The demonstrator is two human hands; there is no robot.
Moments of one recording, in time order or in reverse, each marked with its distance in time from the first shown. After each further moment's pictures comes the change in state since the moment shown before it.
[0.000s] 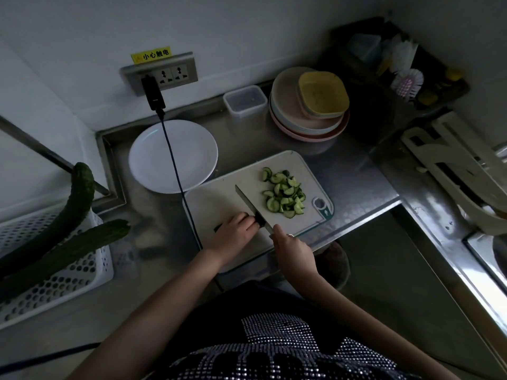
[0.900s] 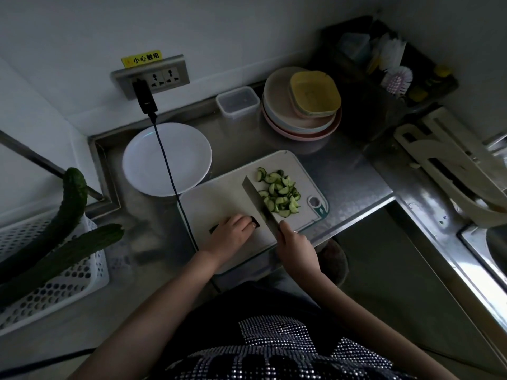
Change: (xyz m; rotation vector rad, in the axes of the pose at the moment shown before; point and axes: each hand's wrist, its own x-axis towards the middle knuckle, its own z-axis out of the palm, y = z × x) left_hand -0.002 -0.002 0.009 0.003 -0.036 -0.007; right_hand -0.002 0.007 -0.012 0.214 0.051 0.126
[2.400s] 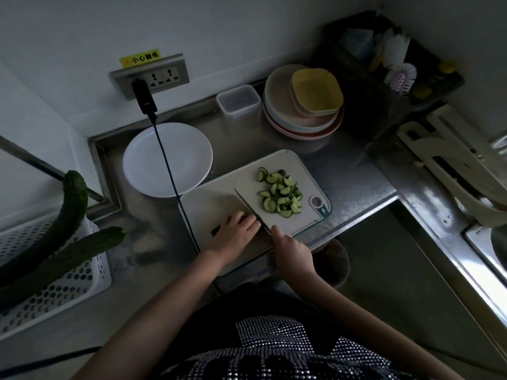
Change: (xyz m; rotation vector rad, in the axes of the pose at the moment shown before) left_hand 0.004 -0.001 0.008 0.061 -0.042 -0.019; right_hand 0.002 -0.003 0.013 -0.303 -0.119 -0.080
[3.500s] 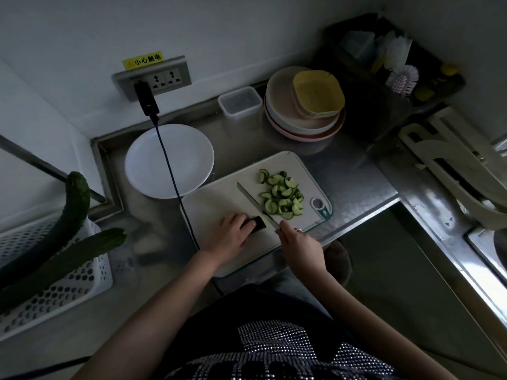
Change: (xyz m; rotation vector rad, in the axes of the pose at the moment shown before) left_hand -0.005 -0.006 -0.010 -0.147 0.019 -0.044; right_hand 0.006 0.018 -0.005 0.115 0.225 -0.021
